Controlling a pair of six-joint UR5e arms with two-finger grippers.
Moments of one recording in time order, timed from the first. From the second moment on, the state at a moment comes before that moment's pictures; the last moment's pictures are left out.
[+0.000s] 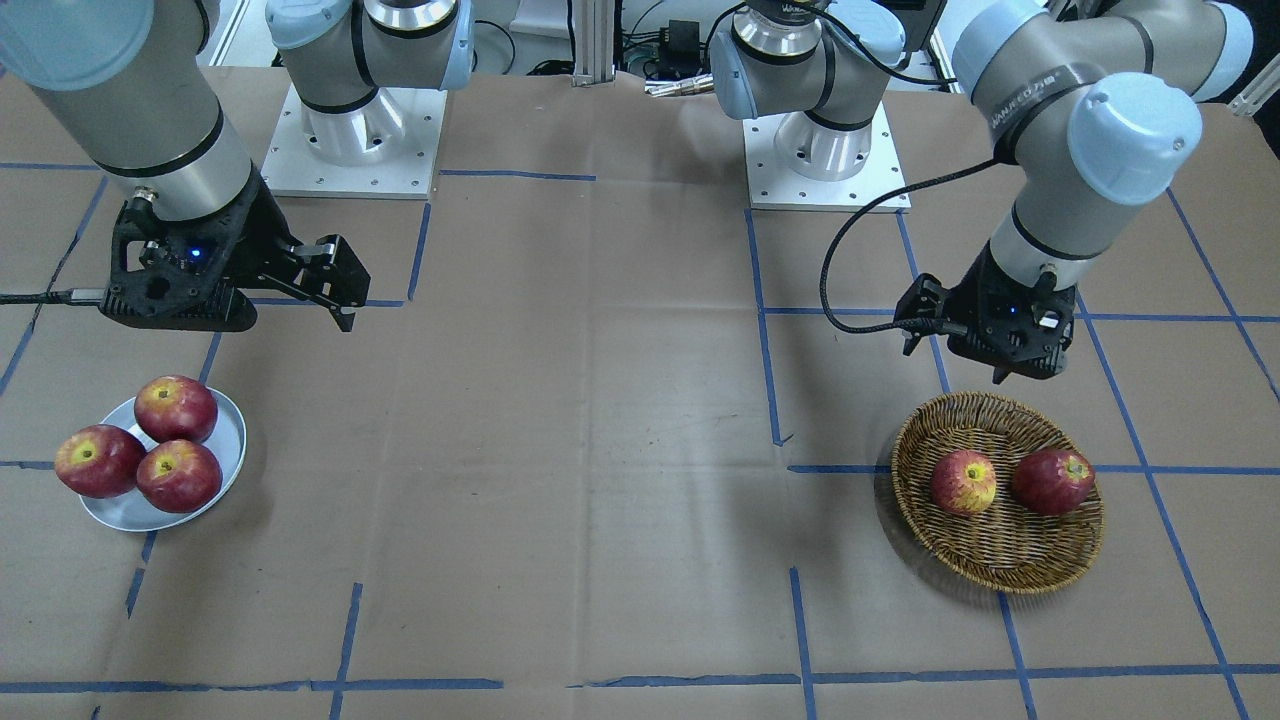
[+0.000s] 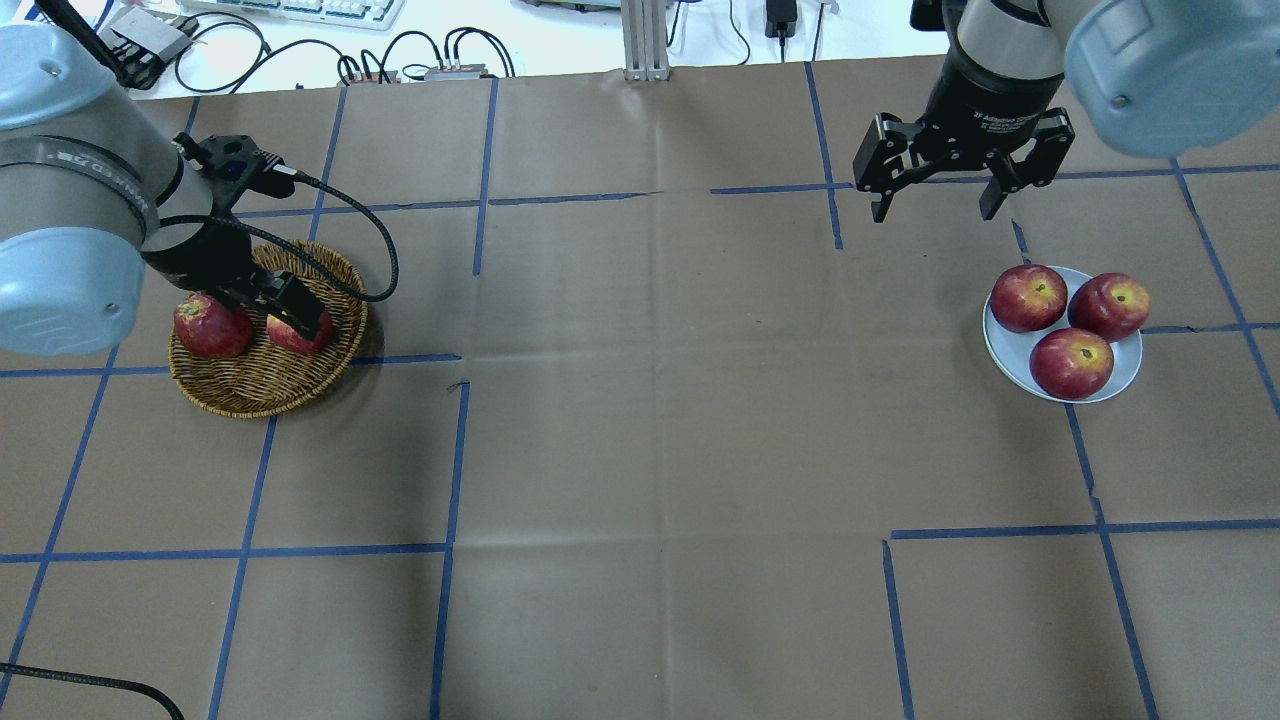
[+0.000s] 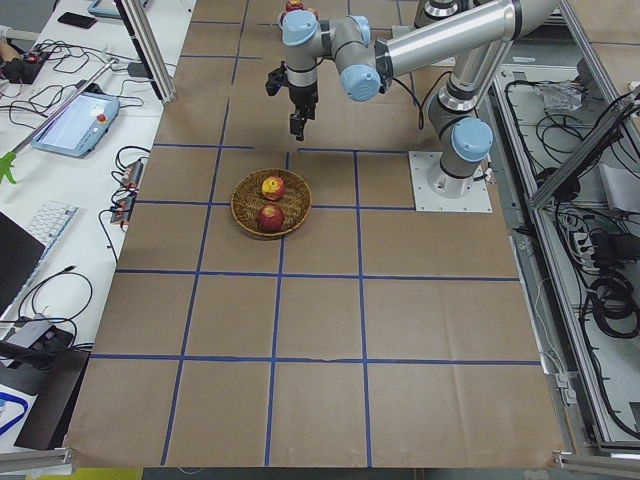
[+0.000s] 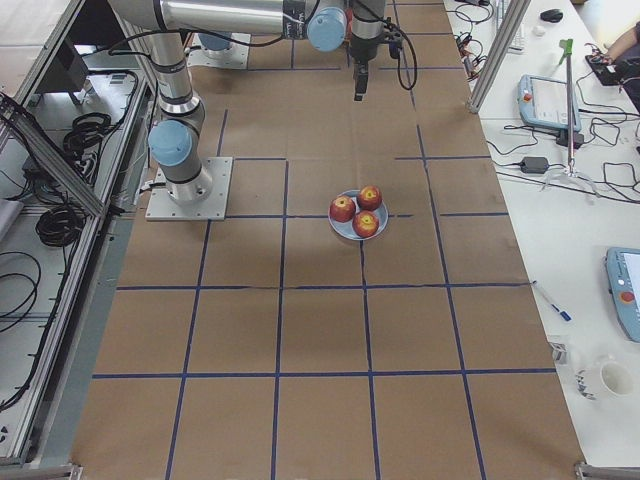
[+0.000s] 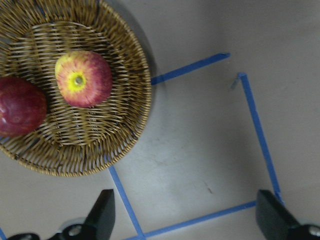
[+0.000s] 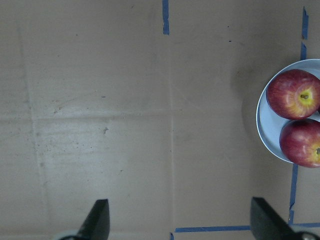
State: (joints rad) left arm -1.31 -1.66 -1.87 -1.15 1.61 0.66; right arm 1.56 -1.46 1.54 -1.63 -1.57 0.02
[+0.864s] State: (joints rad) left arm -1.25 -1.93 -1.83 -0.91 1.60 0.71; right arm 1.56 -1.46 1.54 -1.63 -1.57 0.02
